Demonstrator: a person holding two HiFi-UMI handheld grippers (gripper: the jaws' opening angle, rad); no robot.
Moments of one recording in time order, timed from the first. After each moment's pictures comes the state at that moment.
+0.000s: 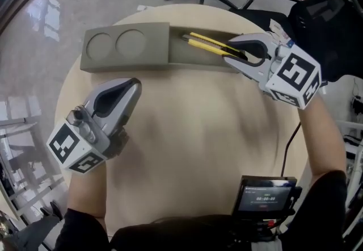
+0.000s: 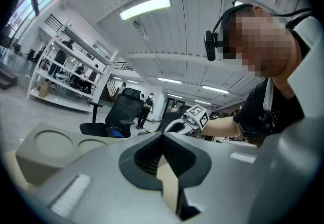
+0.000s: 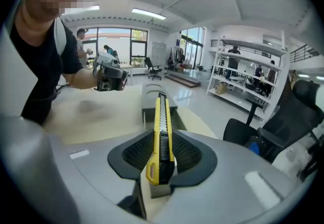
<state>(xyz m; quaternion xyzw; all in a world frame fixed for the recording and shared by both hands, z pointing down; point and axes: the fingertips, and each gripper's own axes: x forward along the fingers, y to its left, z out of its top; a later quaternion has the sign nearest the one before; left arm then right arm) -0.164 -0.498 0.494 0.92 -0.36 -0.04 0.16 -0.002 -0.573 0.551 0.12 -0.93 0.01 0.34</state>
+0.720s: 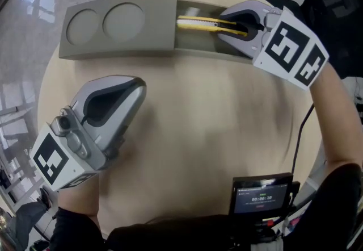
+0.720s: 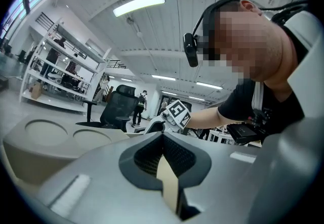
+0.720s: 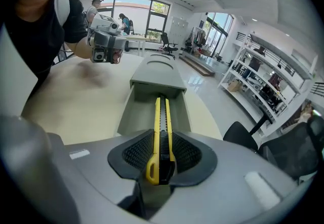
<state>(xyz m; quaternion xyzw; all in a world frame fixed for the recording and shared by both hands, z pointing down) -0.161 -0.498 0.521 0.94 -0.33 -0.02 0.13 -0.049 -0.608 0.618 0.06 -0.88 -0.08 0.46</state>
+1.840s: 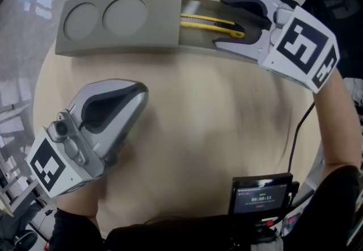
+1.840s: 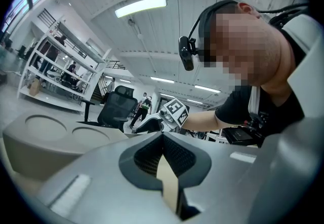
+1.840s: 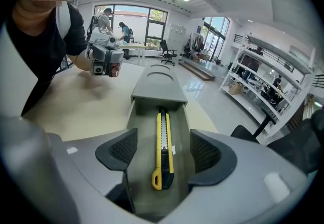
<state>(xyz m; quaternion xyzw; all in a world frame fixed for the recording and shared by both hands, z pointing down) -0.158 -0.484 0.531 0.94 -0.31 -0.03 0.17 -0.065 -0.601 0.605 0.06 -0.90 -0.05 0.43</state>
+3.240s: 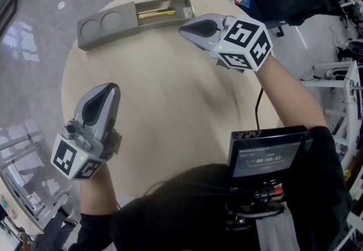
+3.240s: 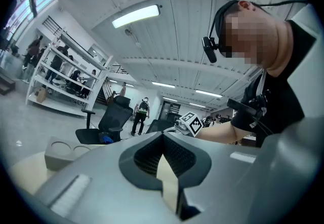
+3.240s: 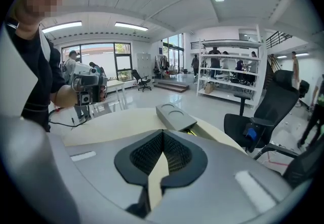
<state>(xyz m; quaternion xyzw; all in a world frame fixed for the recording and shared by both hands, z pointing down) -0.161 -0.356 0.369 0.92 -0.35 -0.05 0.15 -0.013 -0.456 0.453 0.21 -0.93 0.09 0.29</state>
